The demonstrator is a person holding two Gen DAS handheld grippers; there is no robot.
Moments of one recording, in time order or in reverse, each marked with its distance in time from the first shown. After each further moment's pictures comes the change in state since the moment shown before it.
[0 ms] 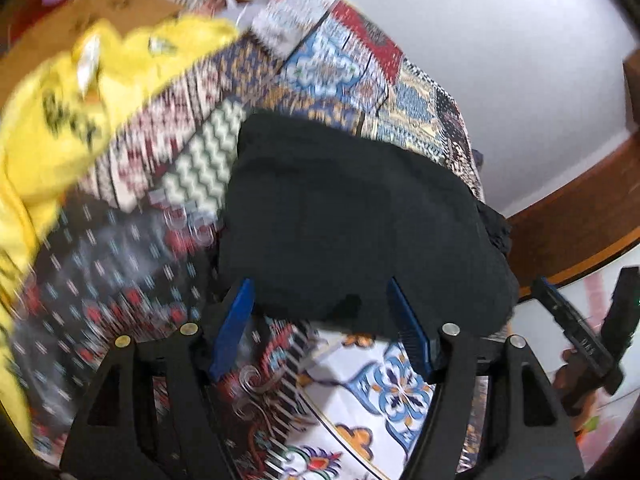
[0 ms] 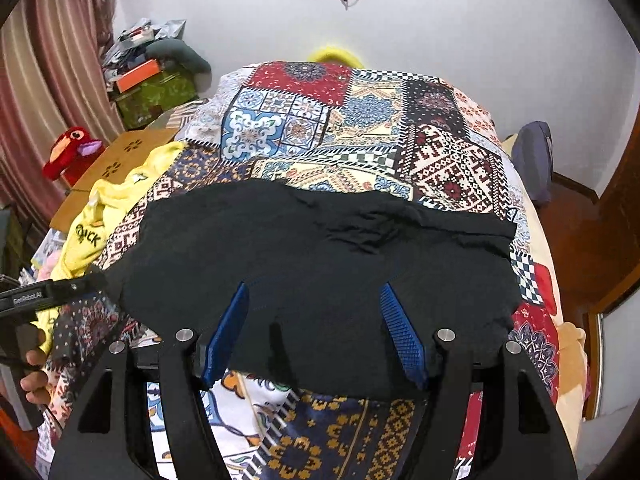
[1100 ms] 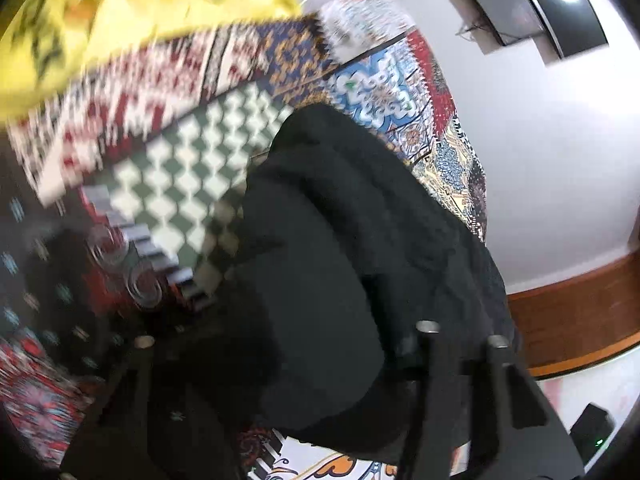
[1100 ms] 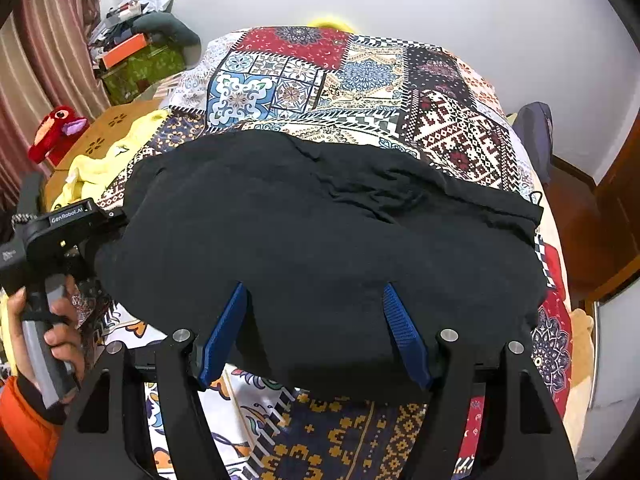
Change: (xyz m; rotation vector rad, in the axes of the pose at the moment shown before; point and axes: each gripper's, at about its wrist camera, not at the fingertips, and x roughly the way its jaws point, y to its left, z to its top) left arm 0.071 0.019 0.045 -0.281 -0.118 -0.032; right arm 0.031 0.003 -0.006 0.012 0.096 -0.037
